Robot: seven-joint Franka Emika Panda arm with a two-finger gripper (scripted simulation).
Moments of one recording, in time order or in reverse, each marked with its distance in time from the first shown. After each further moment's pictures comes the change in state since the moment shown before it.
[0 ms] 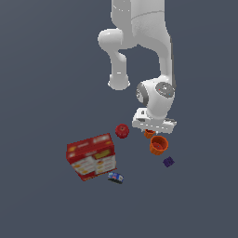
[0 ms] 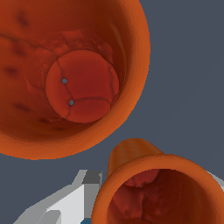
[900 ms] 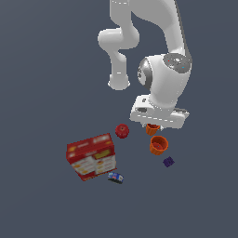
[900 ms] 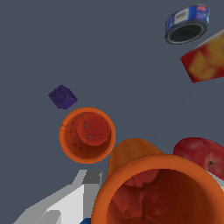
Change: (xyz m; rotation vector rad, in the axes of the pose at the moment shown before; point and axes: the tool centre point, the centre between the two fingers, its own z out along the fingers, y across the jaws) arm 0.060 0.009 -0.126 0.000 0.001 0.001
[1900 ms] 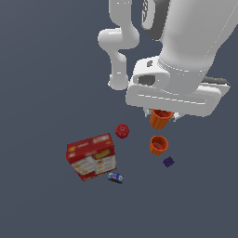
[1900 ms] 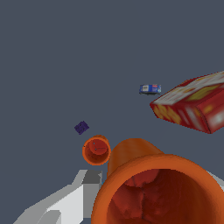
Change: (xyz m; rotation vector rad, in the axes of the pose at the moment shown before) arm 0.083 0.009 -0.167 0.000 0.000 0.000
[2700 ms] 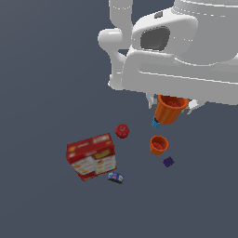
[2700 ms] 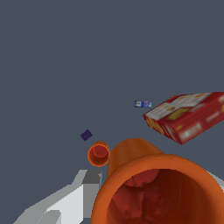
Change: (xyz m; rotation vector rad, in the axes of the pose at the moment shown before) arm 0.043 0.002 -0.080 0.000 -0.001 -0.001
